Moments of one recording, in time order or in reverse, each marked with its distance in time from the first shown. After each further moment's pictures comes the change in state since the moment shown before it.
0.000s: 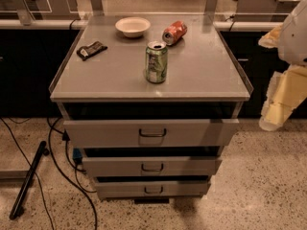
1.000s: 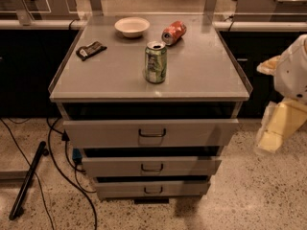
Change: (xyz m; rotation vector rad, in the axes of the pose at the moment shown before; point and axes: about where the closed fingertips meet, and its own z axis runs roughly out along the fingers) arm 0.017 0.028 0.039 -0.025 -0.030 0.048
